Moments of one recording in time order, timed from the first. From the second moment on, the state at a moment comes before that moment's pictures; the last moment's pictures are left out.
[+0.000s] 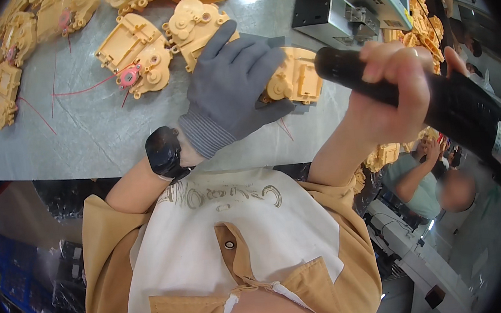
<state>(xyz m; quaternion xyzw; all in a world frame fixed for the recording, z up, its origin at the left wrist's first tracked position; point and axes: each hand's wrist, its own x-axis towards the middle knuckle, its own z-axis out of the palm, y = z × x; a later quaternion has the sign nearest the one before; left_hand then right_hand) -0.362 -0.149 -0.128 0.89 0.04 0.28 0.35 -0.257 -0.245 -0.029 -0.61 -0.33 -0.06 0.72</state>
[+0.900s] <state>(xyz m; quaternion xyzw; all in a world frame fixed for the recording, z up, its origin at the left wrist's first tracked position) -0.368 -0.124 -0.104 0.94 0.06 0.23 0.25 -0.244 -0.224 -0.043 -0.58 -0.34 0.01 0.74</state>
